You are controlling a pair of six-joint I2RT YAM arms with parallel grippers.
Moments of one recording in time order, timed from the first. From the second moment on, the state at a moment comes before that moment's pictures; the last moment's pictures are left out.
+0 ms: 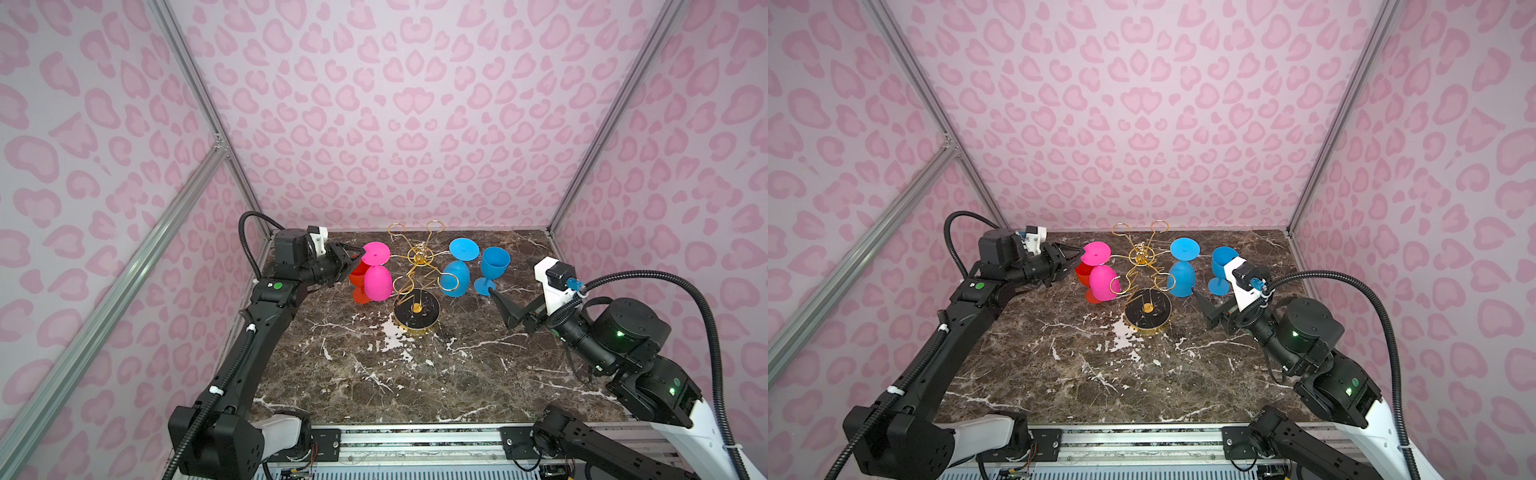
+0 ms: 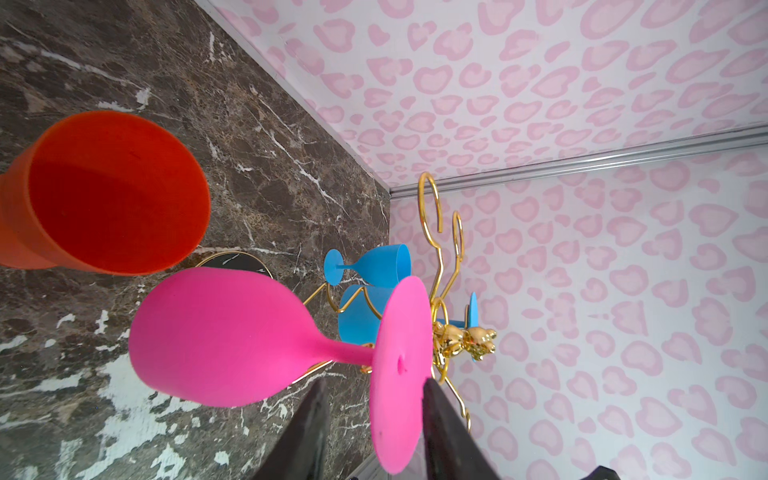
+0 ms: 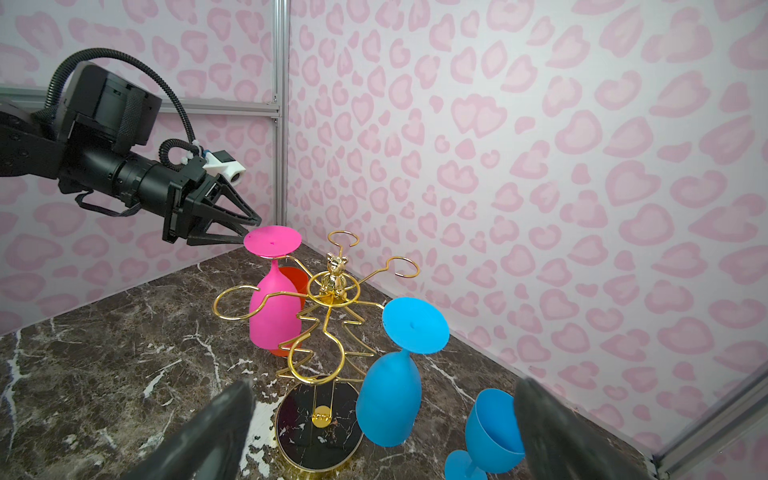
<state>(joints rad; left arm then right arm) -0.17 1.26 1.19 -0.37 0.64 -1.03 0.74 0.69 1.14 -0.49 0.16 -0.17</state>
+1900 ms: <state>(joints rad) -0.27 1.17 1.07 -0.19 0.55 -1.31 0.74 0.66 1.12 -0.48 0.15 -0.14</state>
